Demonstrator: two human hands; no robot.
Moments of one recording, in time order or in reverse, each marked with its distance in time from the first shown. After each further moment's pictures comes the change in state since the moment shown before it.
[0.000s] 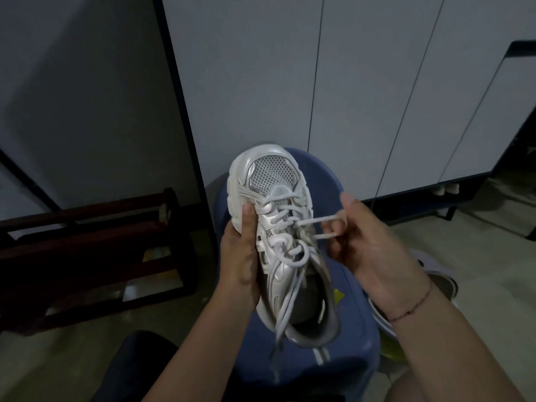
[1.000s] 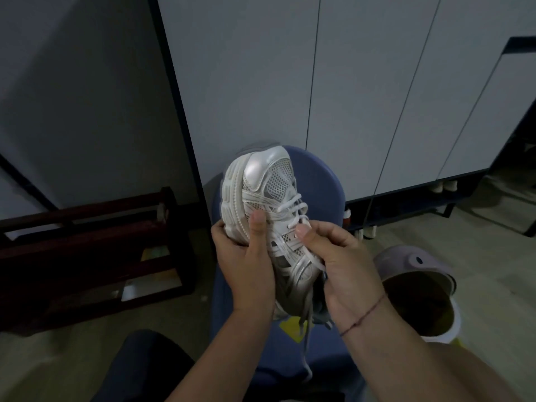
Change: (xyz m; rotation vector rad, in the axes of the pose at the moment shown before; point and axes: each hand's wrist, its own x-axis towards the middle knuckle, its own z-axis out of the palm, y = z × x) left_hand -0.019 -0.014 0.015 0.170 0.321 0.411; right_hand -0.011 0.029 0.033 0.236 0.209 0.036
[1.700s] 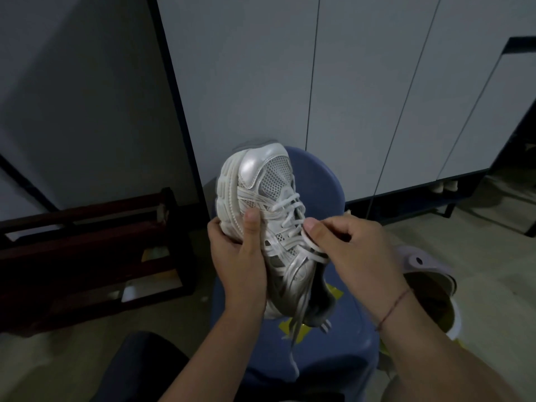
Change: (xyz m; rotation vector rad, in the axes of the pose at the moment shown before) left_hand 0.008 0.001 -0.006 0.023 -0.051 0.028; right_hand 0.005 -0.022 -0.020 -0.890 -0.076 -0.411
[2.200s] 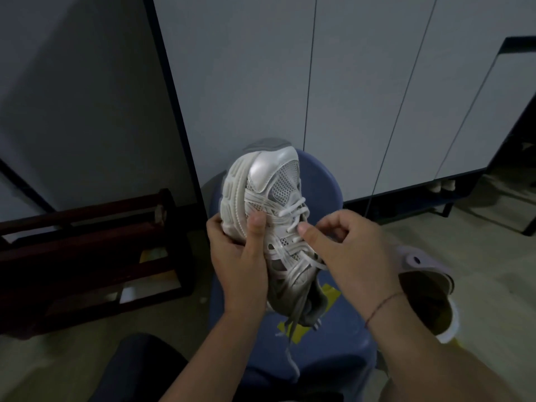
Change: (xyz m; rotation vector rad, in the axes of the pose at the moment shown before) left_hand -0.004 -0.001 -0.002 0.024 -0.061 0.073; right_hand -0.002 0.000 0.004 -0.068 0.126 -0.018
